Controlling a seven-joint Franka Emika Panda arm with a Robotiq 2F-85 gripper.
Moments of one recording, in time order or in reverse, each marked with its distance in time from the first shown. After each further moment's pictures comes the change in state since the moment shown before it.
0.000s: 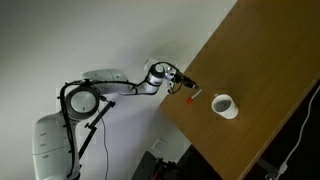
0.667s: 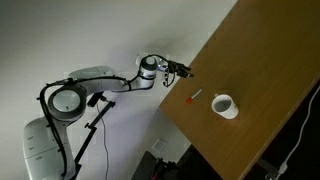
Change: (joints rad) arm 0.114 -0.094 -0.157 -0.022 -0.010 0.055 0.128
